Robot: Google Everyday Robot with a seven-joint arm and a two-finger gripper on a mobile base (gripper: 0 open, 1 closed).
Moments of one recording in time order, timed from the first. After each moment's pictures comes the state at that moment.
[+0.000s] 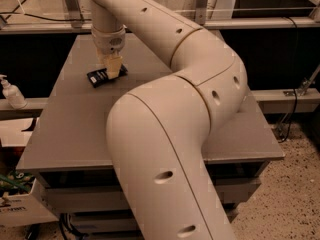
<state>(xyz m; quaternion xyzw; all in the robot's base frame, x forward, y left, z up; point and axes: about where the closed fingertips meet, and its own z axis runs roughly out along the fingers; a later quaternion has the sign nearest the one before) 0.705 0.141 0.828 -0.88 0.47 0.02 0.08</state>
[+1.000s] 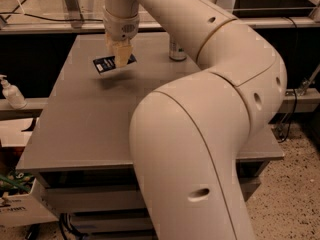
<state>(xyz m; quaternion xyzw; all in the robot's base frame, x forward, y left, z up) 0.694 0.111 0.875 -0.86 0.49 0.01 0.12</state>
